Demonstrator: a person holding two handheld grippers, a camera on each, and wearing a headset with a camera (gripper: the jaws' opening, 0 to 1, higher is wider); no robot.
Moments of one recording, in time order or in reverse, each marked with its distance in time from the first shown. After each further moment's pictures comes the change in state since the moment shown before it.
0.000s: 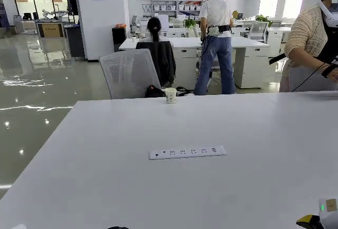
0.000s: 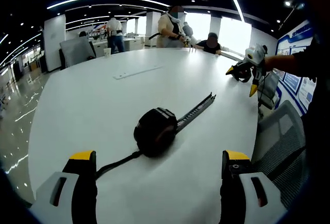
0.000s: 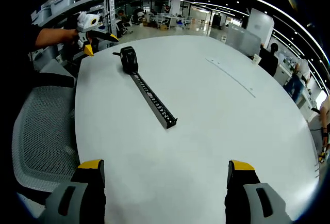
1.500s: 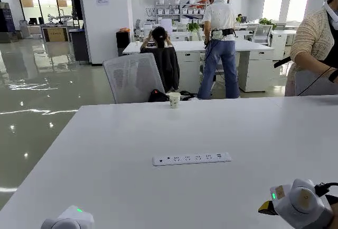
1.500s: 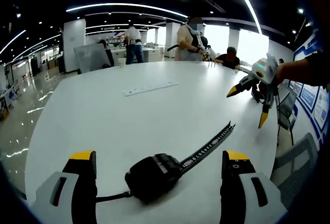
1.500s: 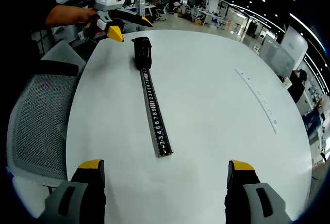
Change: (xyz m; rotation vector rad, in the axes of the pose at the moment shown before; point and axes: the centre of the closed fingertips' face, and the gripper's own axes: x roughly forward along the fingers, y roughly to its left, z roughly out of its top) left arm 0.058 -0.001 0.056 -0.090 -0.093 0.159; right arm 0.056 -0.015 0.047 -0.249 0.085 0.154
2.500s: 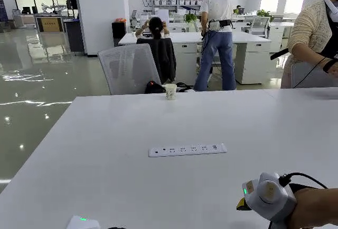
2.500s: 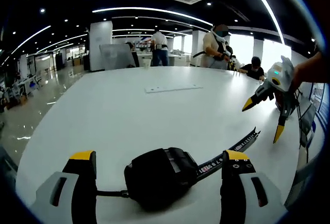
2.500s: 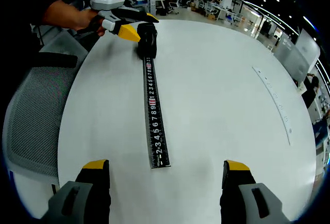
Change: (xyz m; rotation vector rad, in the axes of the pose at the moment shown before) left arm 0.025 0.016 -0.025 -0.096 -0.079 0.209; right arm 0.040 -0.005 0.001 -0.061 0.061 0.091
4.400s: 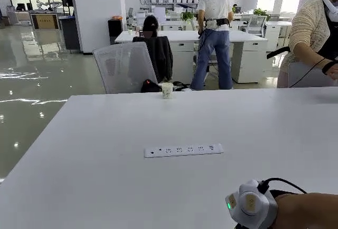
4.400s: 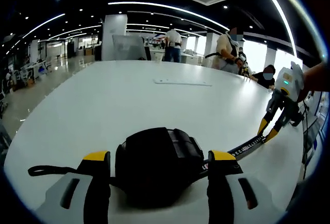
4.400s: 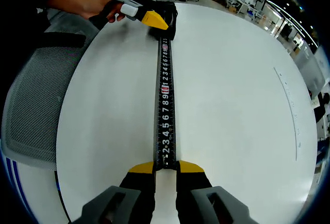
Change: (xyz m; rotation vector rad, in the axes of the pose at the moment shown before) left arm 0.013 0.001 -0.028 -0.118 0.027 0.060; right arm 0.020 0.009 -0.010 -0.116 0.143 0.084
